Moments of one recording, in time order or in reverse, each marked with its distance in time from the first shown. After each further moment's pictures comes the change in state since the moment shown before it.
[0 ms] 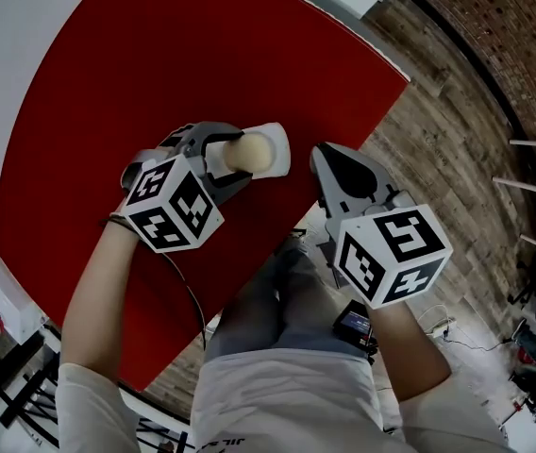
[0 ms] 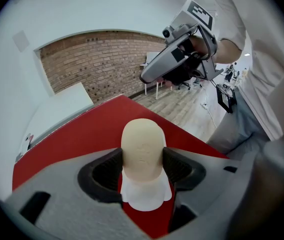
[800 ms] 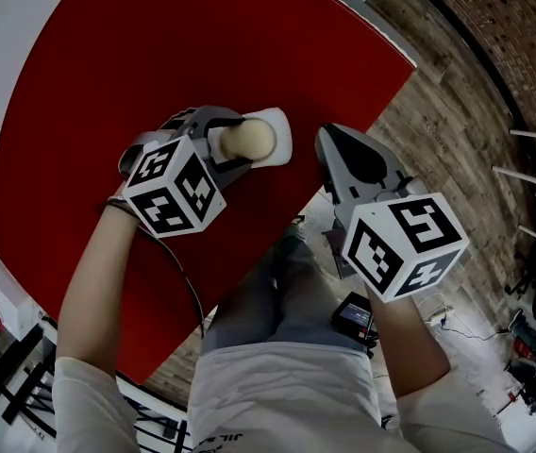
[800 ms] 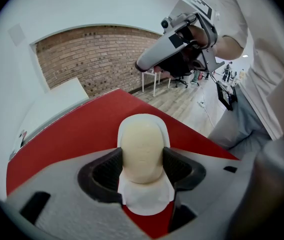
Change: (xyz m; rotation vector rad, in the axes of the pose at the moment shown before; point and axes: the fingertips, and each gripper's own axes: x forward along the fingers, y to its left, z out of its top) left arm 0.018 0.000 -0.011 0.007 0.034 -0.043; right arm 0.005 -0.007 0.005 0.038 -0.014 -0.011
